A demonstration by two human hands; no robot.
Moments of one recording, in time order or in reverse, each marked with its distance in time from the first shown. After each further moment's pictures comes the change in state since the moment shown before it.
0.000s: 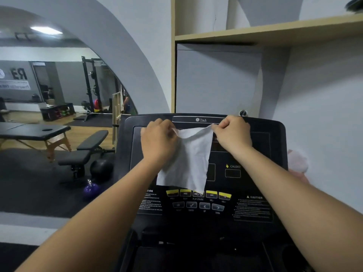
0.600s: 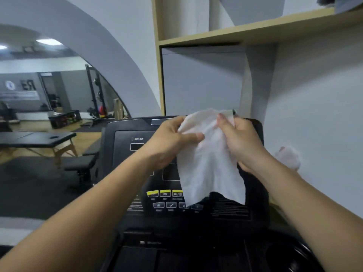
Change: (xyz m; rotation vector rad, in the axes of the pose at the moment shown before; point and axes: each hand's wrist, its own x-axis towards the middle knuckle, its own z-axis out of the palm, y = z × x) left_hand -0.021 0.107 -0.030 -1.029 -0.635 -0.296; right_hand -0.033 0.022 -0.087 0.584 -0.208 -0.035
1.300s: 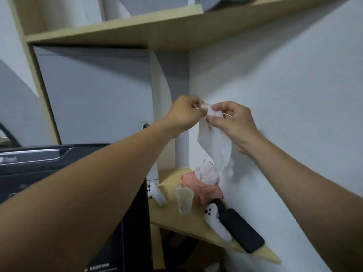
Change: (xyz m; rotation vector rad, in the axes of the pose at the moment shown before) left_hand 0.251 -0.002 0.283 0.485 -0.055 0.259; right_hand 0.139 0.073 -0.286 -0.146 0.230 -0.080
